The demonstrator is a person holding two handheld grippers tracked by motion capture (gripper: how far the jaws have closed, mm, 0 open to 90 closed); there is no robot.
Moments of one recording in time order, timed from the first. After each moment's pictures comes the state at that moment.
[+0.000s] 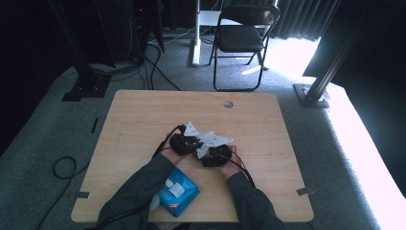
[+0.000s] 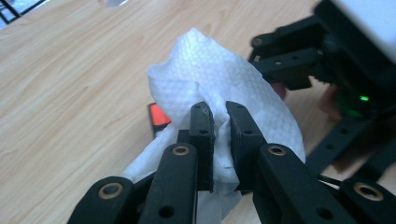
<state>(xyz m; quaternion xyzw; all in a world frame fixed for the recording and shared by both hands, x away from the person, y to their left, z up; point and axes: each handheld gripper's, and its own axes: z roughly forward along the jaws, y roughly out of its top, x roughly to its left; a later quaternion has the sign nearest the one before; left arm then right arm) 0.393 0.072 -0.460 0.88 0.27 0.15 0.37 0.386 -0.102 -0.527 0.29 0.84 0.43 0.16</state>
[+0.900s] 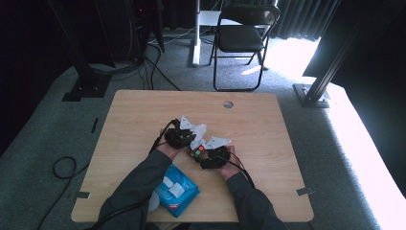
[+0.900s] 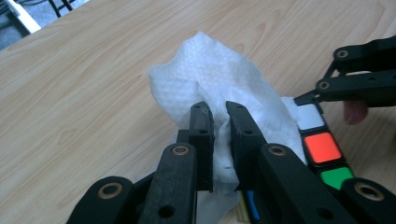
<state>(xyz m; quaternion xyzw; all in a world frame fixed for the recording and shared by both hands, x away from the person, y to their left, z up) 0.408 0.084 -0.459 0.86 0.31 0.18 0.35 0.382 -0.097 -0.526 0.26 0.85 0.43 0.15</state>
